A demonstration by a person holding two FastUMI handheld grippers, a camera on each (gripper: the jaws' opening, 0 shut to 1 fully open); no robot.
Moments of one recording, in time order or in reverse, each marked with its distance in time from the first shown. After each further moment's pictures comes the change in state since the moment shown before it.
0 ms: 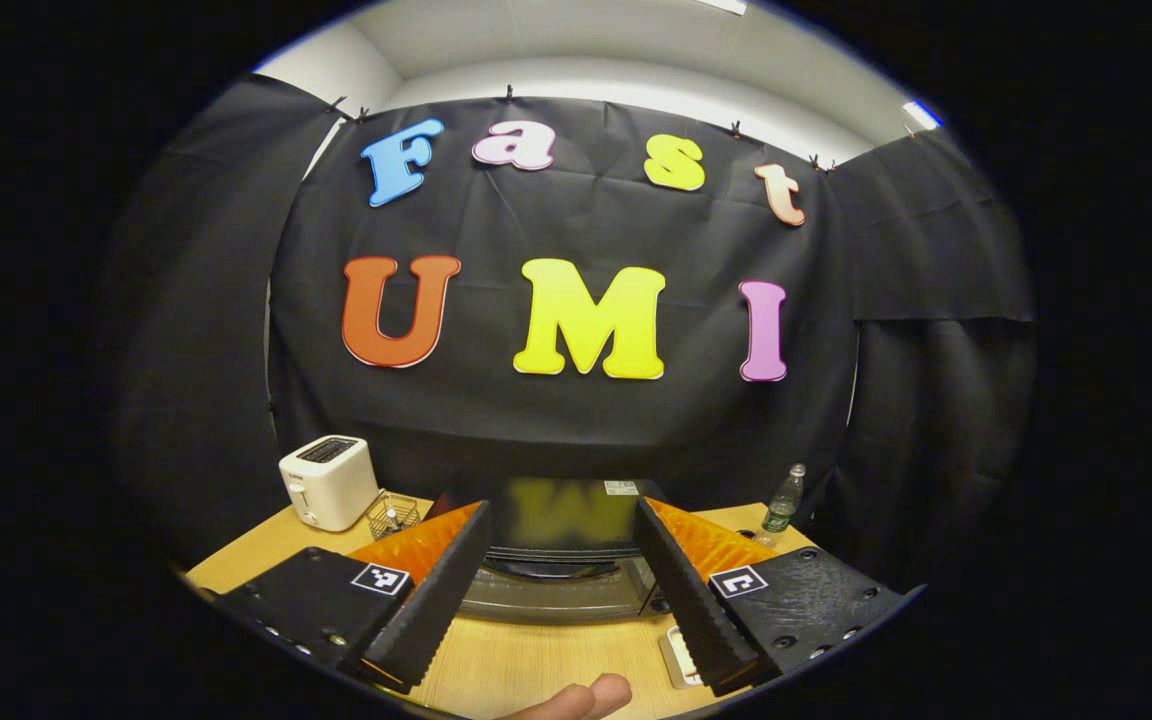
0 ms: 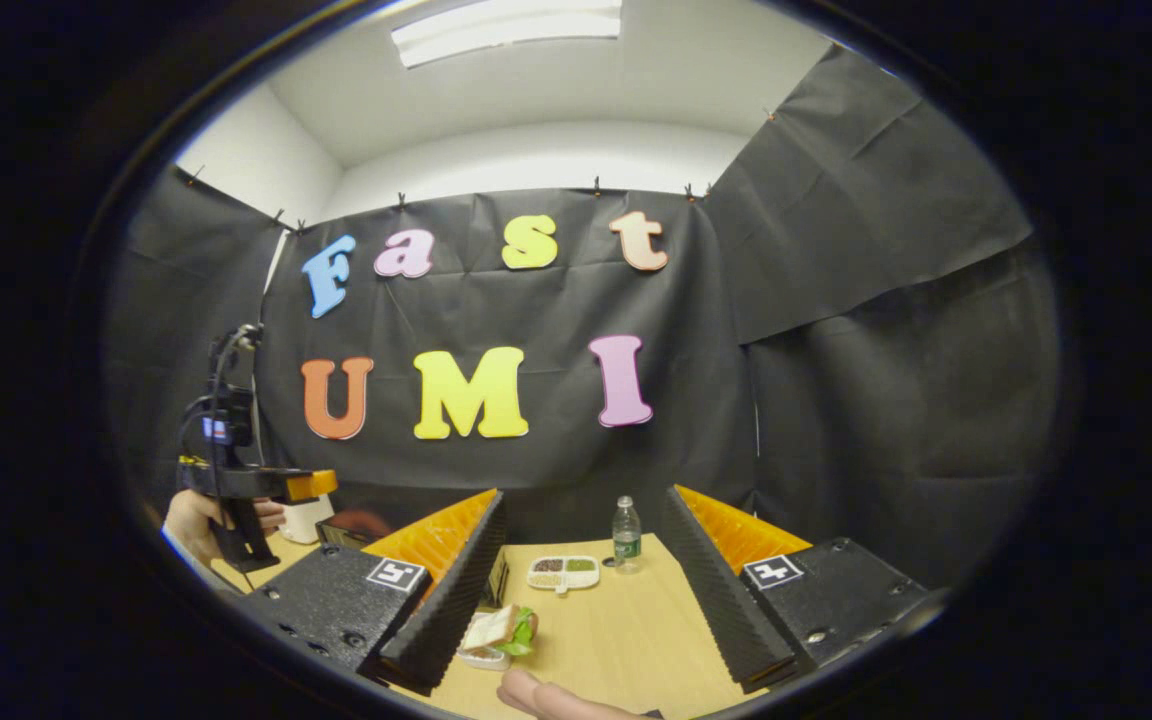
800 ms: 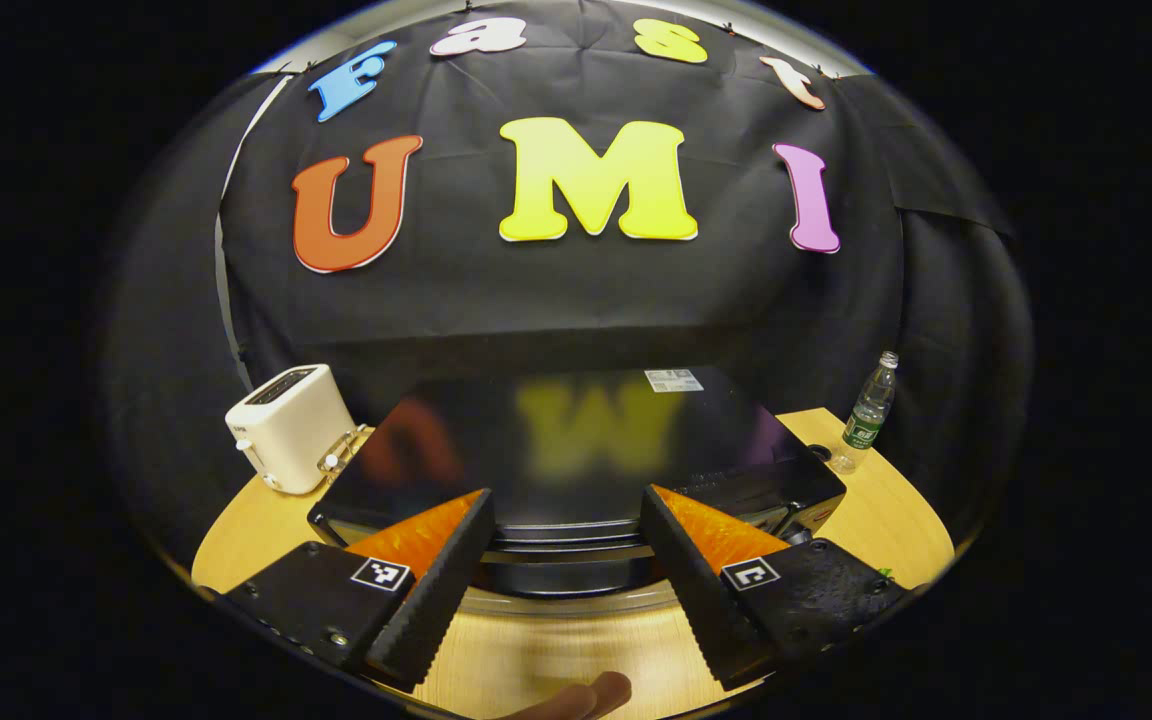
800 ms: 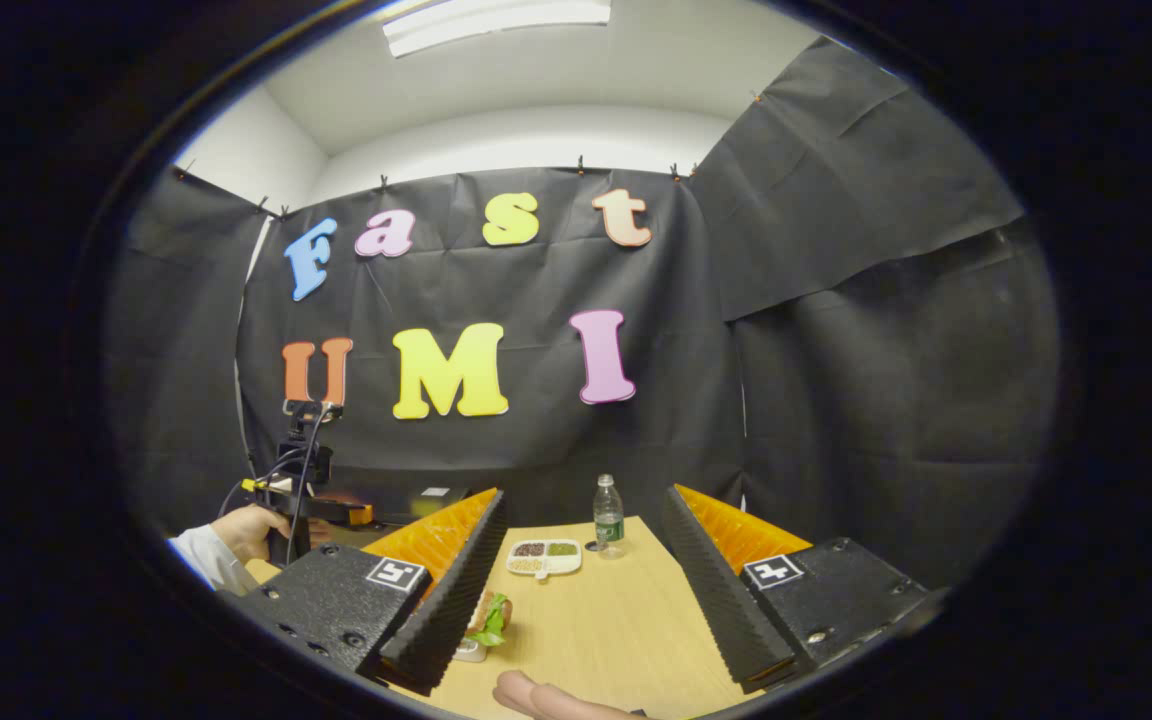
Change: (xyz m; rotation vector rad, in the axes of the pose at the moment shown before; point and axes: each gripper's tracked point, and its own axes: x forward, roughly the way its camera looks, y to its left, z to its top) left arm 0.102 0.012 -0.113 0.085 0.294 0.031; right arm 0.016 -0.028 -0.036 0.025 0.058 -0.035
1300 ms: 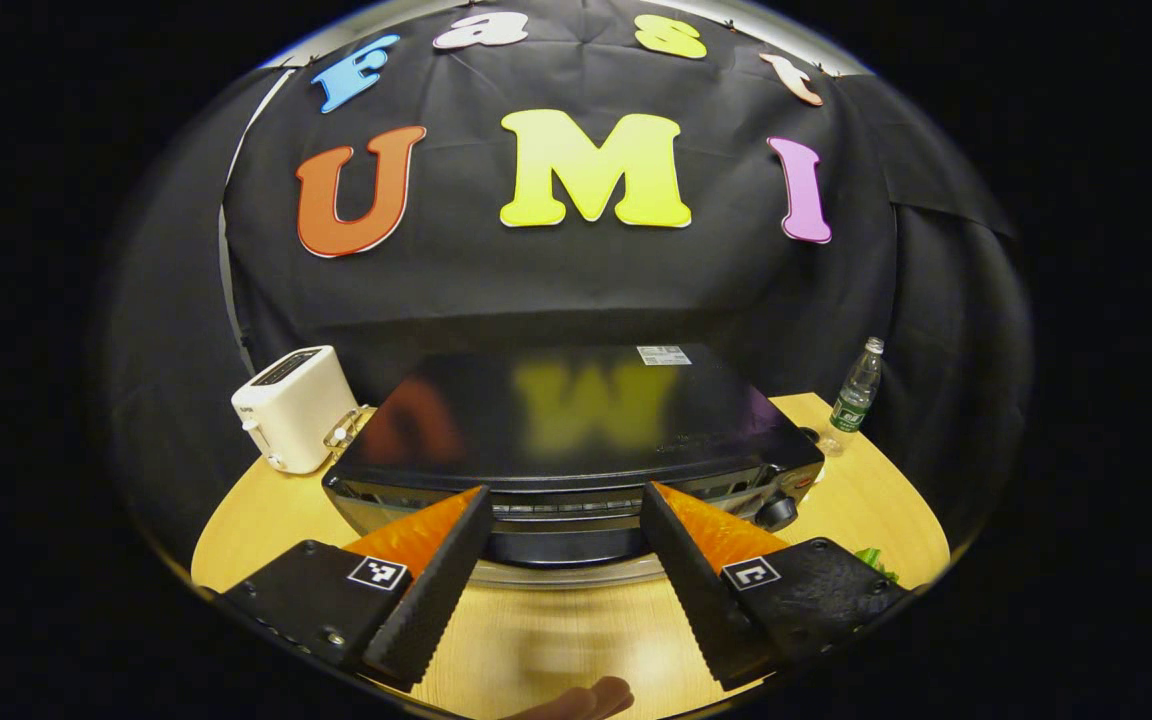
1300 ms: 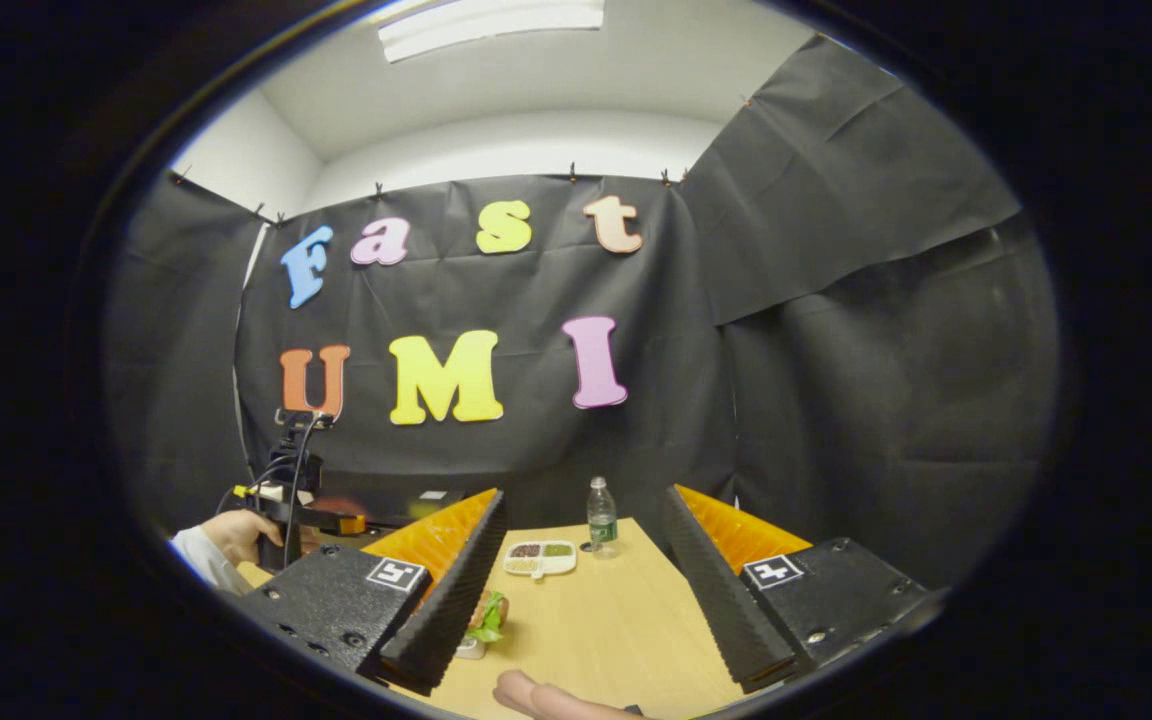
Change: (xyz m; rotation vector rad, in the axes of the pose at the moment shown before) left arm -0.029 0.000 -0.019 -0.003 0.038 -0.009; right arm -0.022 -0.008 0.006 0.007 -0.017 -0.015
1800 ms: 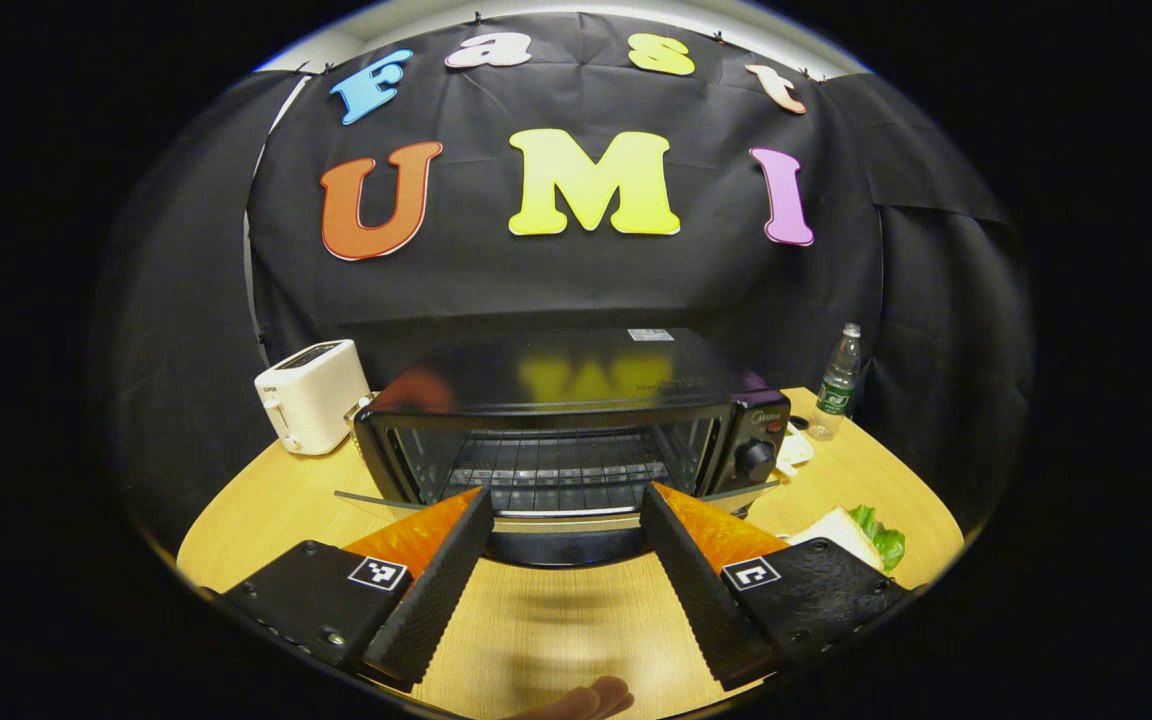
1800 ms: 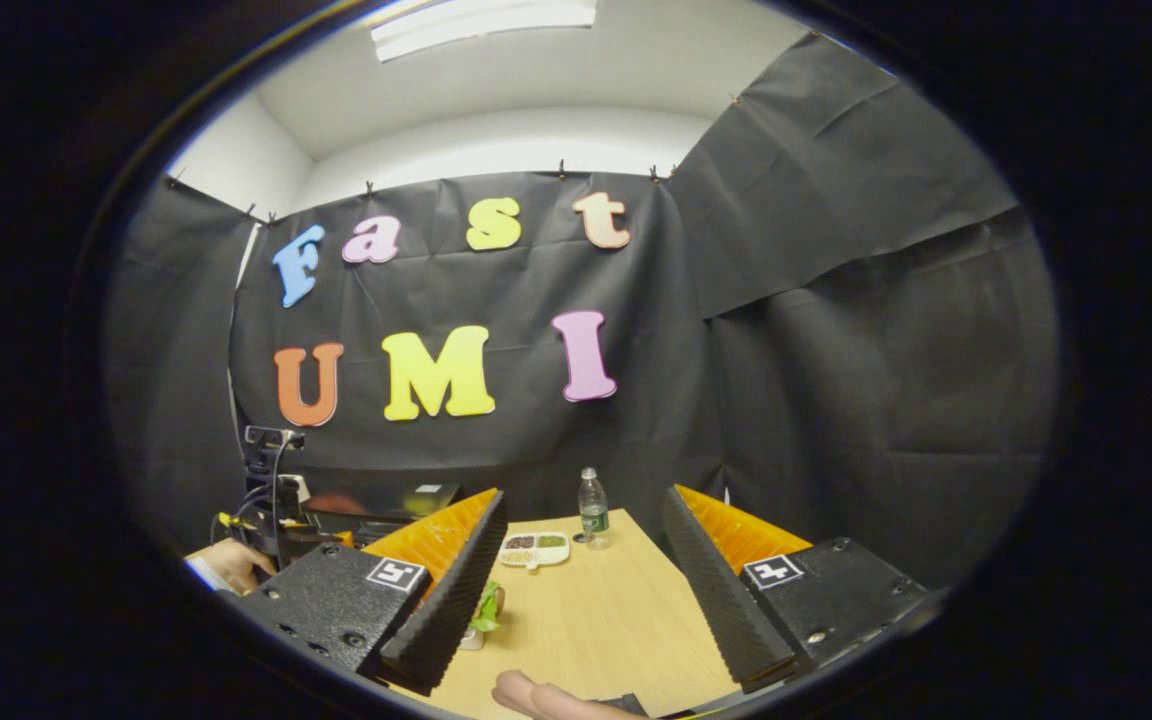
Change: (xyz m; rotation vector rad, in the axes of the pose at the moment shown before) left arm -0.046 -0.006 -0.049 -0.007 -0.083 0.017; right arm -0.020 -0.008 -0.005 0.017 0.018 -0.031
